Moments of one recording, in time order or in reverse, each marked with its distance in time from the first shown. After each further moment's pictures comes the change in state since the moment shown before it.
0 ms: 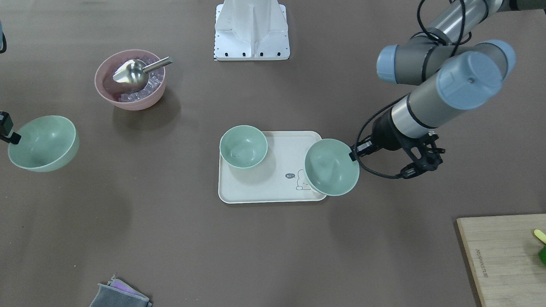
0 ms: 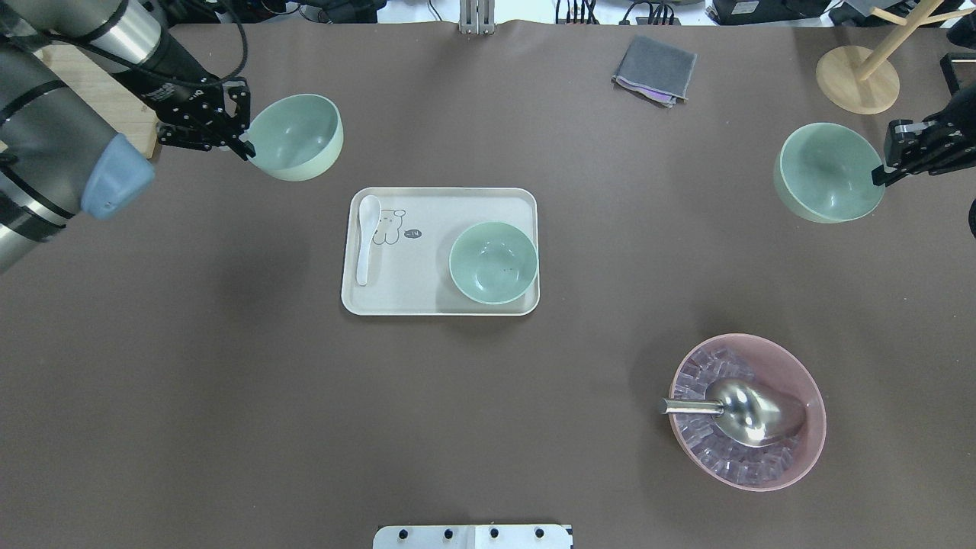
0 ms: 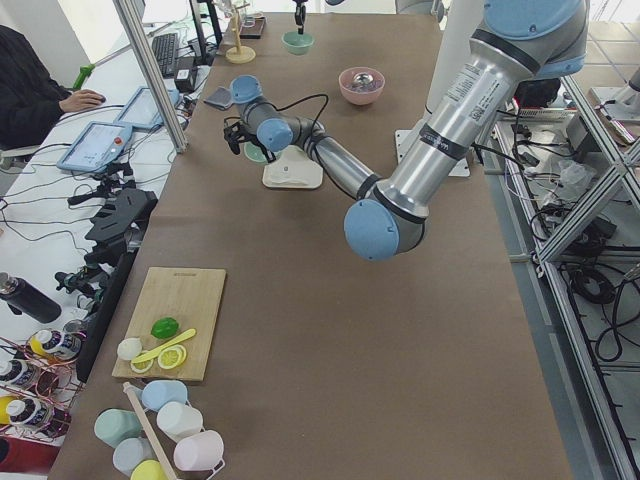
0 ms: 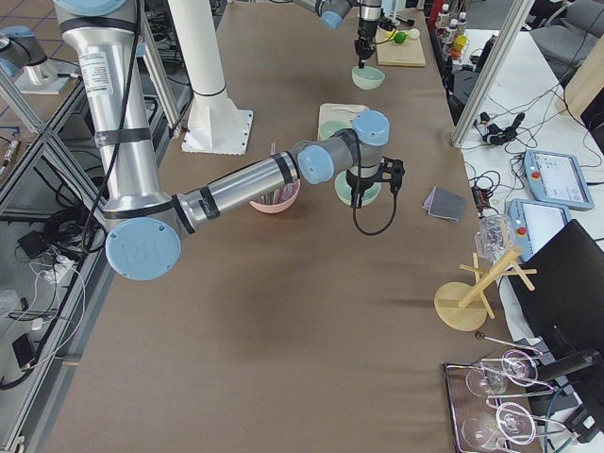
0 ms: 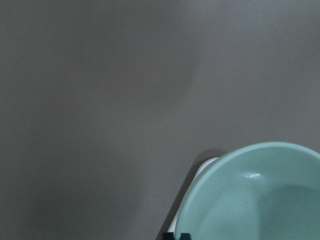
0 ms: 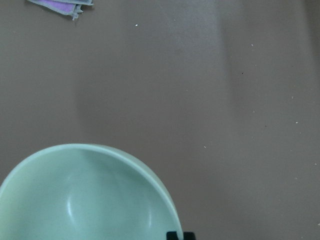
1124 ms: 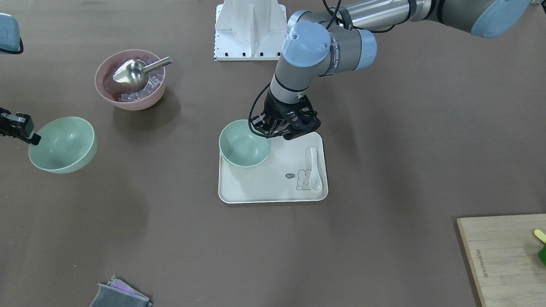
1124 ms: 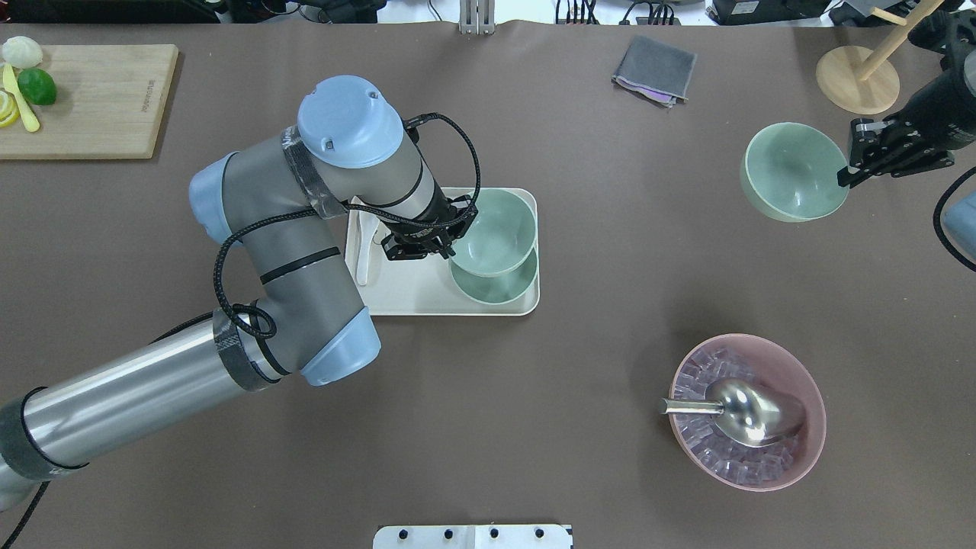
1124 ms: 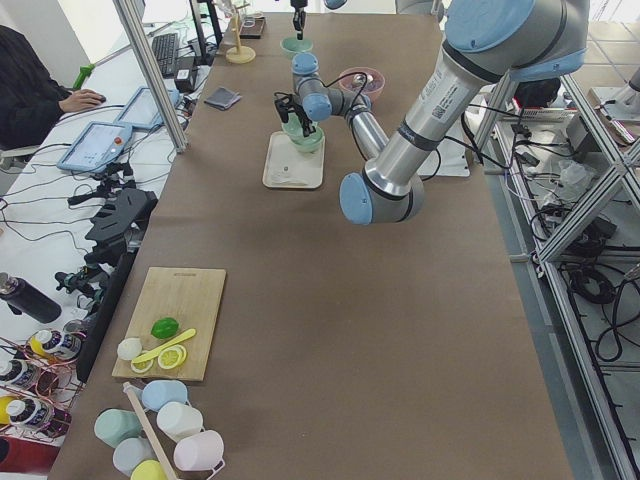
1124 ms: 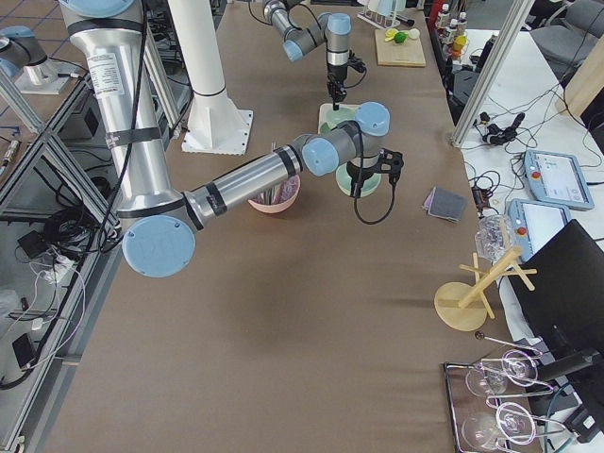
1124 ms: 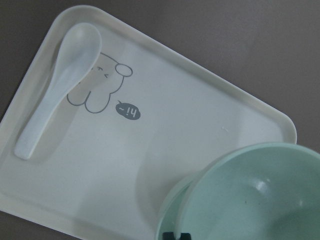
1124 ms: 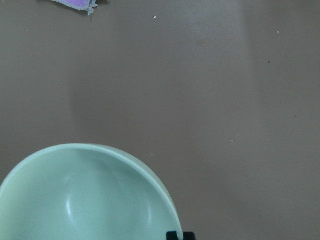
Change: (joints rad) left arm 0.319 -0.161 0.014 0.015 0.342 -0.232; right arm -0.049 0.042 0.001 0.000 -0.006 0.104
